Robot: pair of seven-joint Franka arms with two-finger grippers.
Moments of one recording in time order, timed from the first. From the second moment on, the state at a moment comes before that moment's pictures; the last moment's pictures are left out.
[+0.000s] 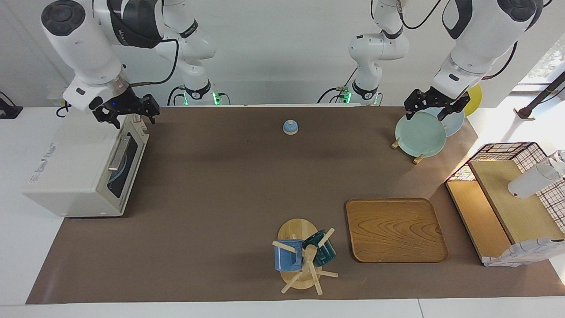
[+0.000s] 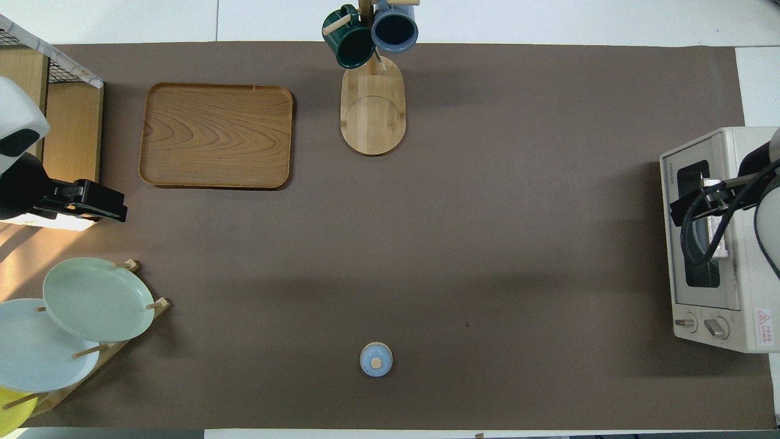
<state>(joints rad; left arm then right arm) -0.05 -0.03 -0.07 -1.63 -0.02 1.50 0.00 -0.04 0.02 0.04 -1.64 -0.09 1.49 -0.20</state>
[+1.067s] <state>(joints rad) -0.05 -0.03 -0.07 -1.63 -0.02 1.50 0.00 -0.04 0.00 0.03 -1.61 -0.07 1.48 -0.19</state>
